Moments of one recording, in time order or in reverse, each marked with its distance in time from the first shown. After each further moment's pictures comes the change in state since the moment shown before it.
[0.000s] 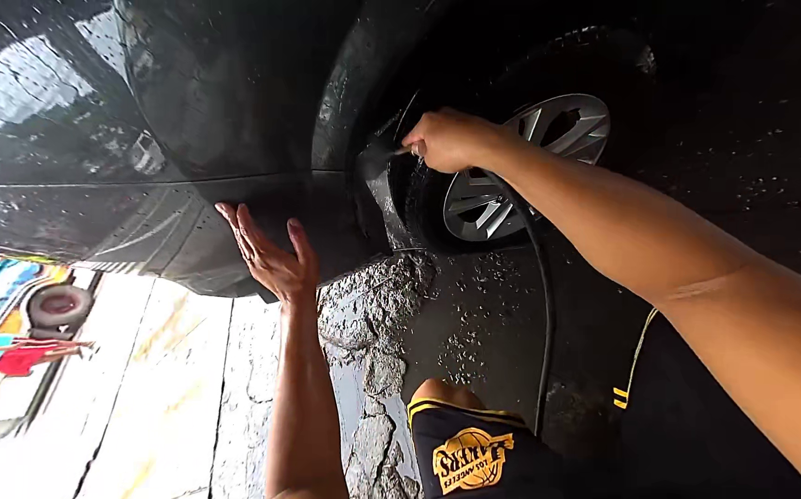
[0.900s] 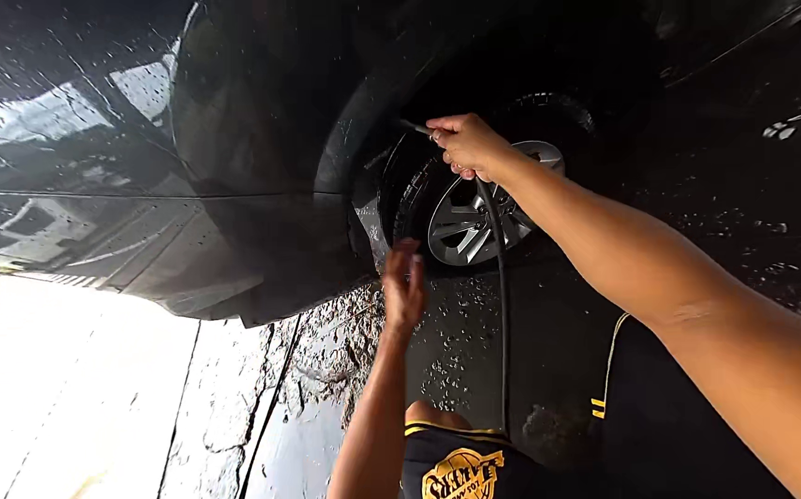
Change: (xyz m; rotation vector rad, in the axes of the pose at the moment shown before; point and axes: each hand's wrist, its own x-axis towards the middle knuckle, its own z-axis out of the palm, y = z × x) left_hand -0.105 0.140 0.055 -0.845 -0.570 -0.093; right_hand -0.029 0.030 -0.024 0.770 0.288 0.328
